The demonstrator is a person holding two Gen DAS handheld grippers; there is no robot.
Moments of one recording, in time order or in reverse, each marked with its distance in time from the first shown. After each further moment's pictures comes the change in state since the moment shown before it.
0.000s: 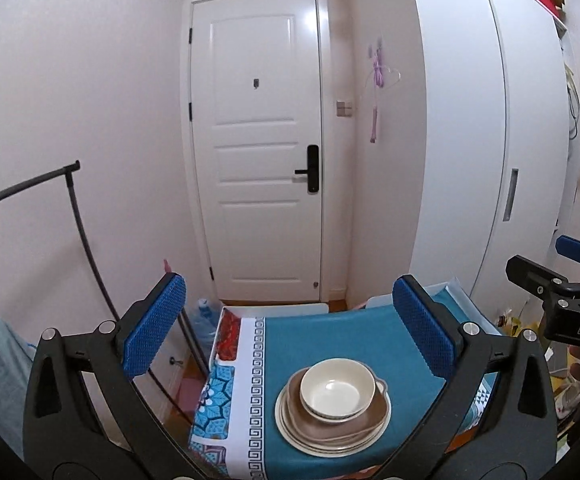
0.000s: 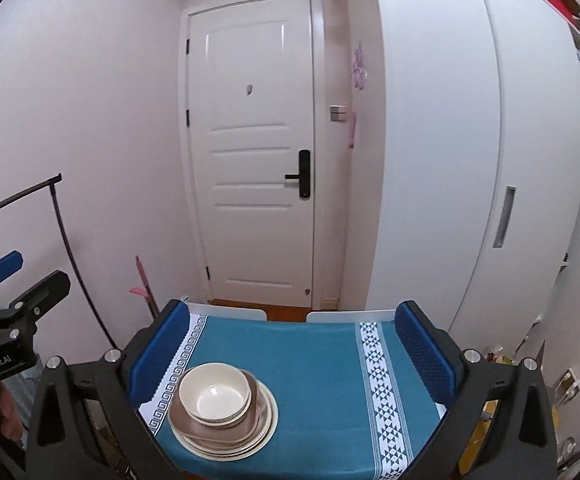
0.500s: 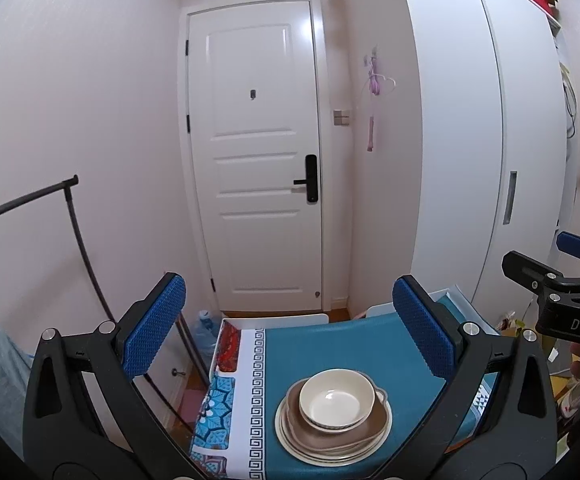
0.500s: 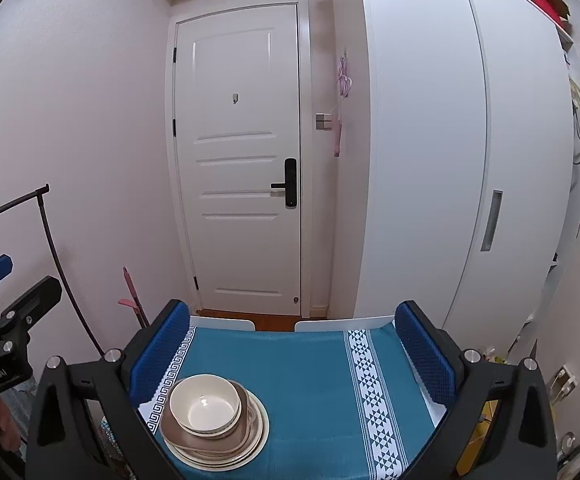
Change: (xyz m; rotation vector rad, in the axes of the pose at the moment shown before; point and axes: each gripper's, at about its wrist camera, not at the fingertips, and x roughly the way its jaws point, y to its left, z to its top) left arm -0.008 -0.013 0.002 0.023 -0.034 0.008; right arm -0.003 -0.004 0.003 0.013 -0.029 -0.039
